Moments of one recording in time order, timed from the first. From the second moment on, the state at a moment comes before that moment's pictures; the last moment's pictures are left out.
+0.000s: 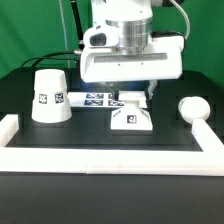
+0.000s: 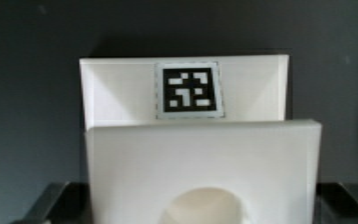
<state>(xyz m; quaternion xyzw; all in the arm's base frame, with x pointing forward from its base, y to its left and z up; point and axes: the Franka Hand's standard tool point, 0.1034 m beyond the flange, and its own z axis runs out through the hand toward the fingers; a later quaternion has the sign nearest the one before) 0.458 0.034 0.047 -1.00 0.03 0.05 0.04</state>
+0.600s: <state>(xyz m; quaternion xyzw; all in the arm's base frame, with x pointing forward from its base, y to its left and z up) 0.545 0.081 0.049 -1.00 0.01 0.00 0.05</state>
